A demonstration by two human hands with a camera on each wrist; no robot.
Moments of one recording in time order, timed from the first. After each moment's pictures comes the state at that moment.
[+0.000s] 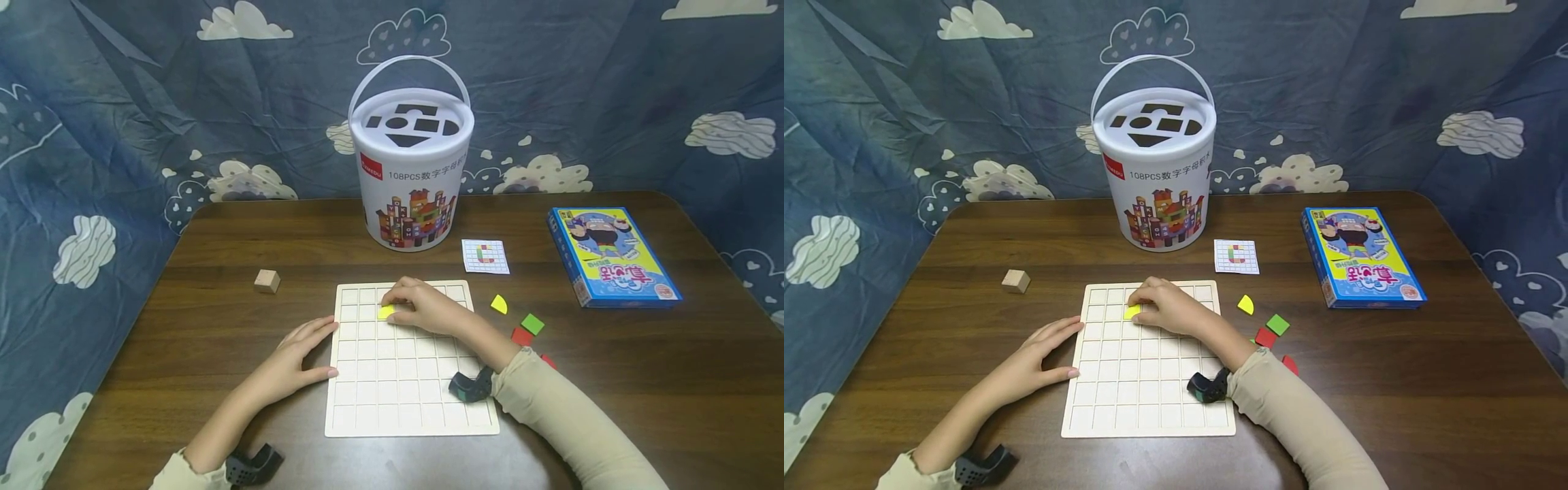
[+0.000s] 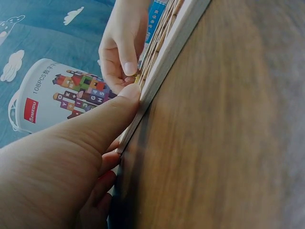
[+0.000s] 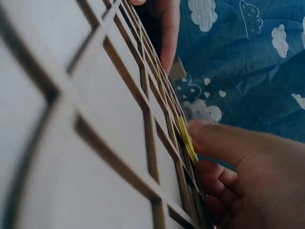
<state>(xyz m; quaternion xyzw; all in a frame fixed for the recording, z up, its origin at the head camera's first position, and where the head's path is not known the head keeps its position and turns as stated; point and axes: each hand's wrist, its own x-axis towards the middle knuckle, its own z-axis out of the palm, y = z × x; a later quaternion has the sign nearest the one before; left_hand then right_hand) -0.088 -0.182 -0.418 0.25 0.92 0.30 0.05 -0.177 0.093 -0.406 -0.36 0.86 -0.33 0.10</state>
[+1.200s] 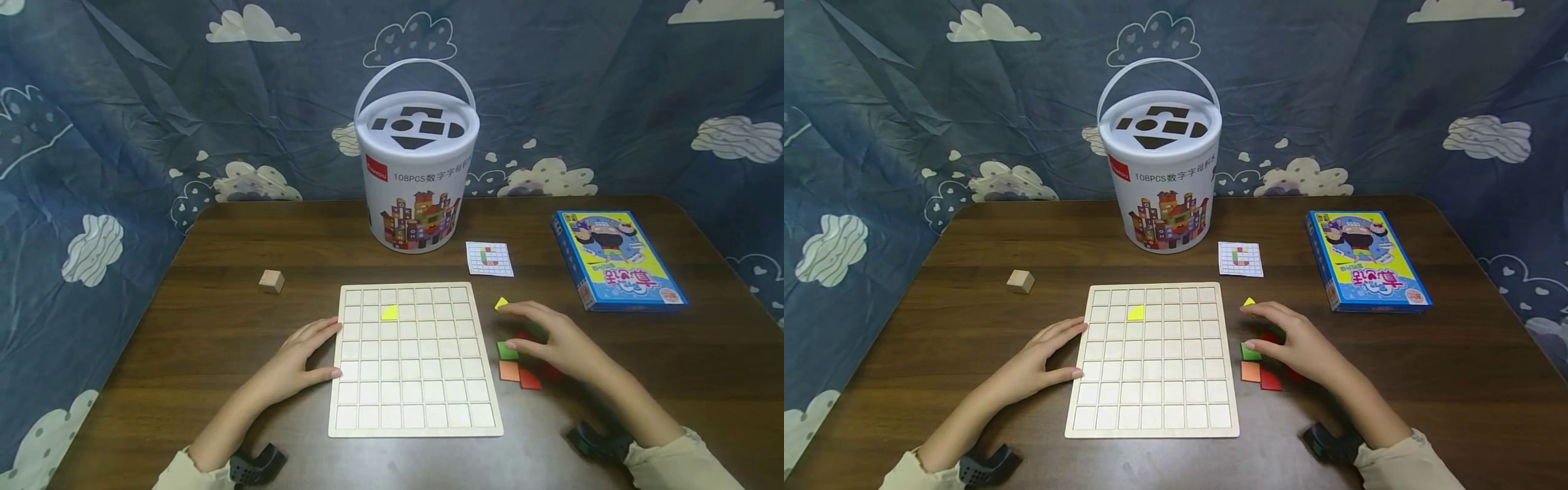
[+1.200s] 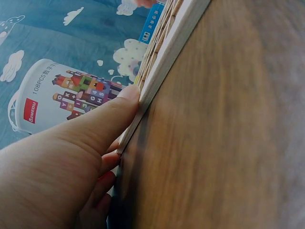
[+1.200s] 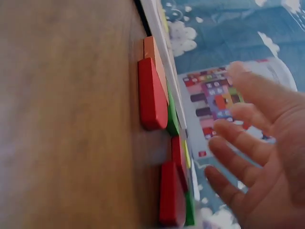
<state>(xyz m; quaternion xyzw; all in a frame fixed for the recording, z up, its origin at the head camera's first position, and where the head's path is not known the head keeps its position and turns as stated) -0.087 -0.184 -0.420 0.26 0.92 0.30 0.05 -0.109 0.242 -0.394 -0.25 0.91 -0.34 0.00</state>
